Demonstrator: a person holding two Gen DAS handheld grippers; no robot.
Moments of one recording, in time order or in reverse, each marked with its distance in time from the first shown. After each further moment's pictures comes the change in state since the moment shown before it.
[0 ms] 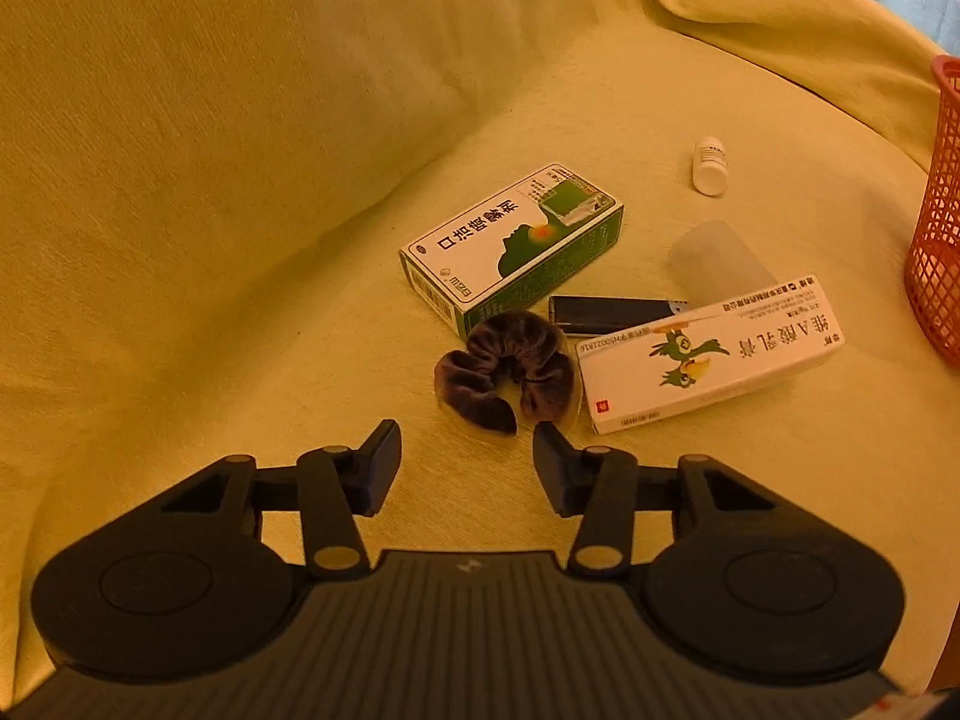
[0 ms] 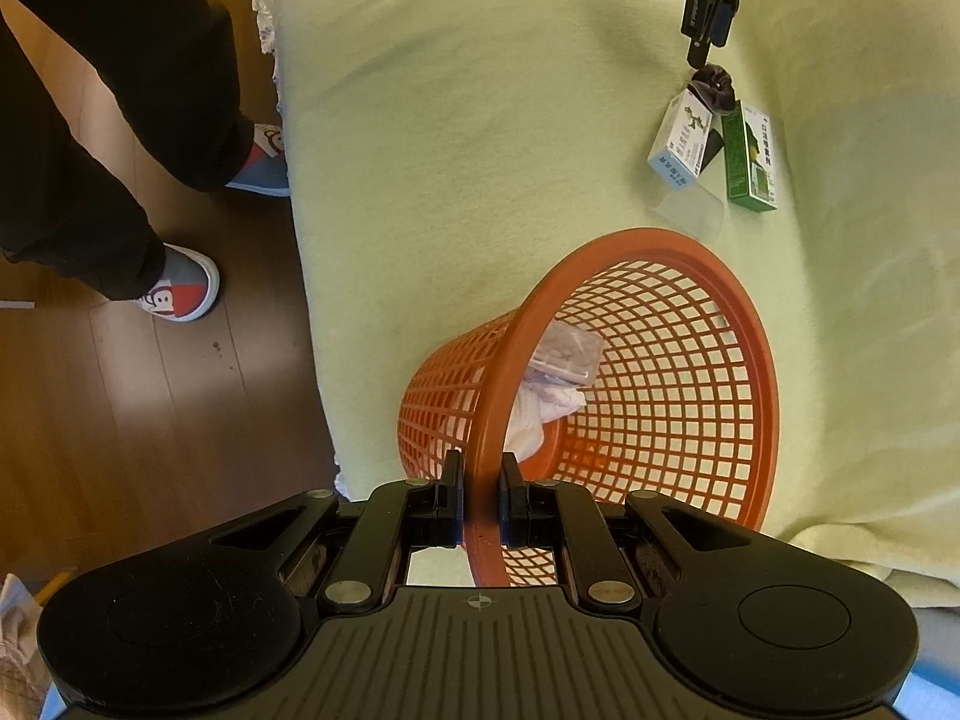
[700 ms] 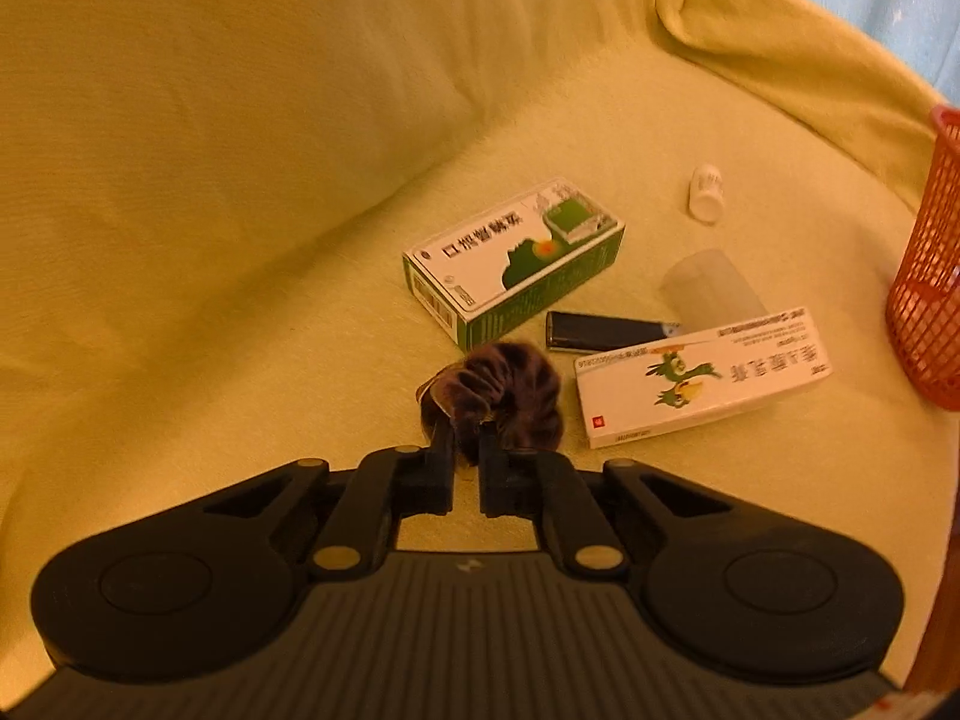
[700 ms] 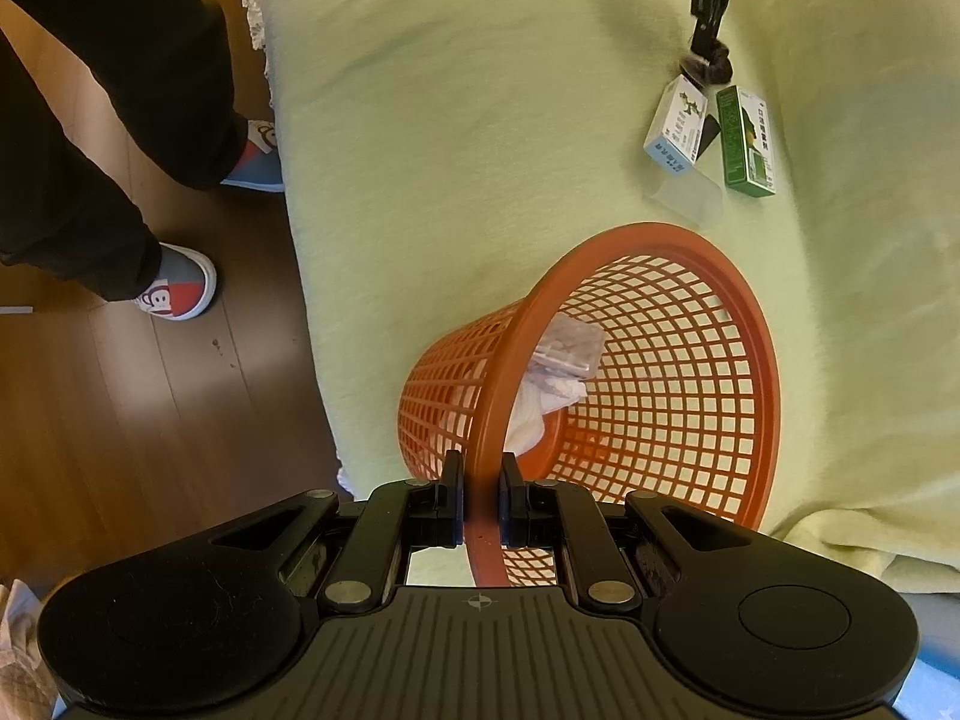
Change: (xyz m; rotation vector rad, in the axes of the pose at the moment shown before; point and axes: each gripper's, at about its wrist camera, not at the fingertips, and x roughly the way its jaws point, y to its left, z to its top) left arm -0.011 0.013 -0.001 -0.078 -0.024 -0.058; right arm 0.002 0.001 0.002 0.019 0.019 -0.007
